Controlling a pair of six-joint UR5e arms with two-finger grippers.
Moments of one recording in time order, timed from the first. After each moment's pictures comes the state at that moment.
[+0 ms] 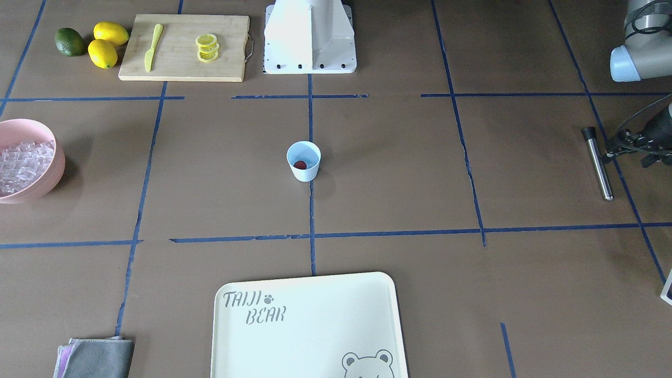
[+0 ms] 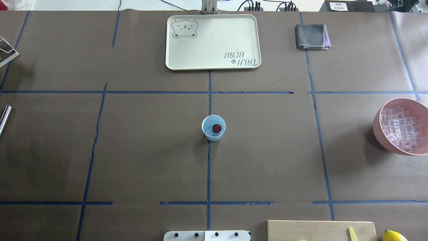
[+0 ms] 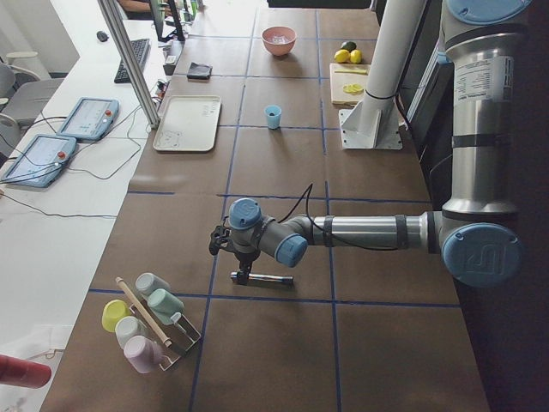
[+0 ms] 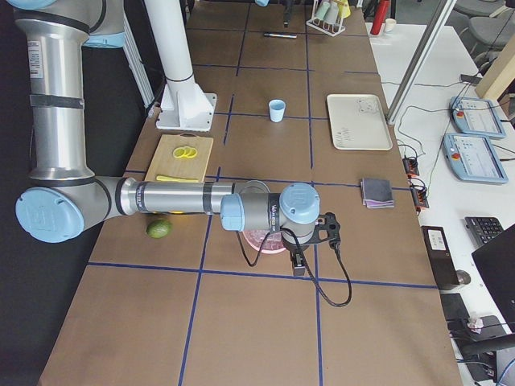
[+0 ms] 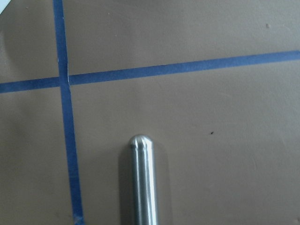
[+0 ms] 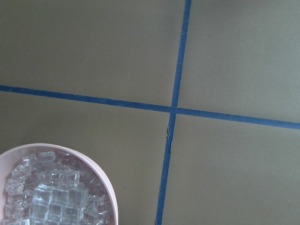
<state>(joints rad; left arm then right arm) -1.26 -1.50 -1.57 -1.98 -2.27 -0.27 1.60 -1.59 1.63 -1.53 2.41 -0.08</state>
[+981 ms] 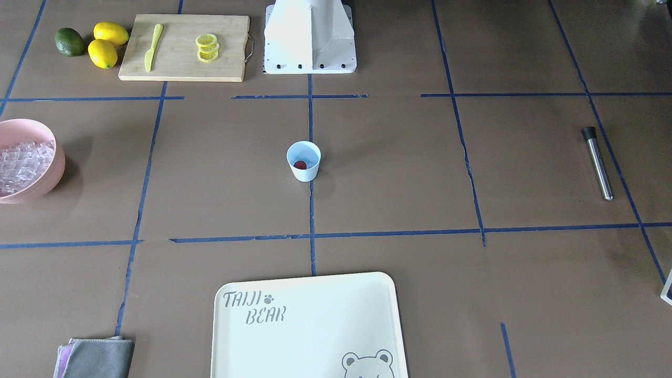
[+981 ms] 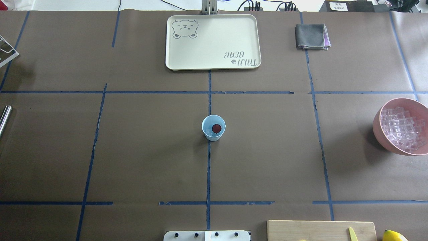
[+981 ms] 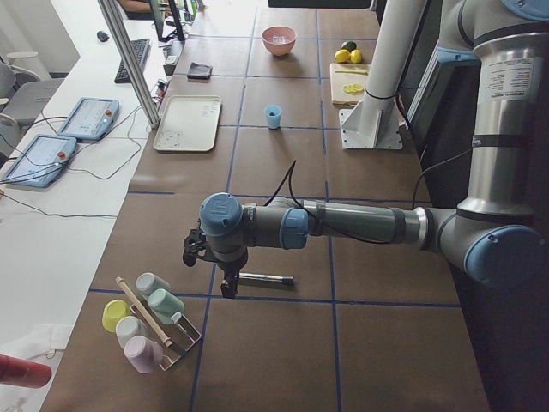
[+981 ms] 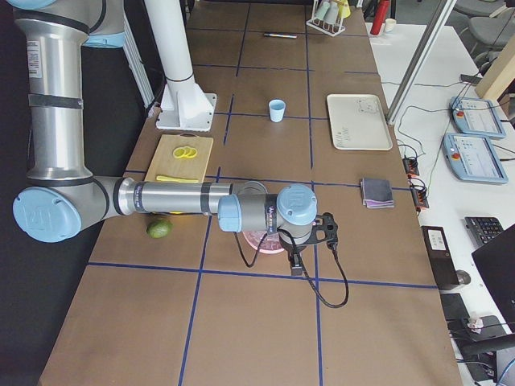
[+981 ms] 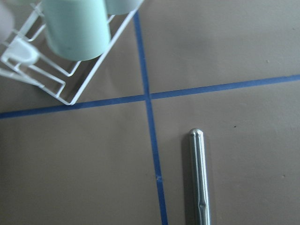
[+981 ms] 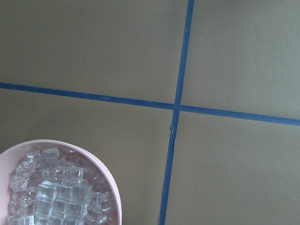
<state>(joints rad) -1.60 -1.57 -1.65 -1.50 -2.40 0.05 1.60 -1.61 1.64 -1.53 2.43 -0.08</state>
